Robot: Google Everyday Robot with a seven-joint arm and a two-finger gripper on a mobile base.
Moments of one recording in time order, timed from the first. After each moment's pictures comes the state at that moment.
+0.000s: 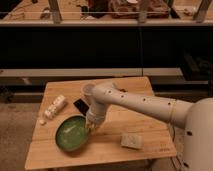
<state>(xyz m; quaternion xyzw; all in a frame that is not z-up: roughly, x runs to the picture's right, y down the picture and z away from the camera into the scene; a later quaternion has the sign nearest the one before) -0.080 0.212 0.752 -0.25 -0.42 -0.54 0.69</state>
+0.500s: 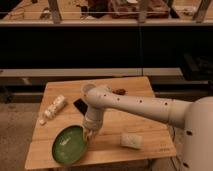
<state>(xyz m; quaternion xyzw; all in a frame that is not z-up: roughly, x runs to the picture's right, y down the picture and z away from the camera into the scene) -0.093 0.246 0.723 -0.26 -0.45 -0.59 0.62</state>
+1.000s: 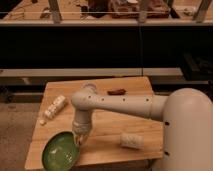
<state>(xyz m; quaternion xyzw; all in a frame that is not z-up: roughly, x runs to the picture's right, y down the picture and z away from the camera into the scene) -0.141 0.268 0.719 -0.28 -0.47 -0.64 0.54</state>
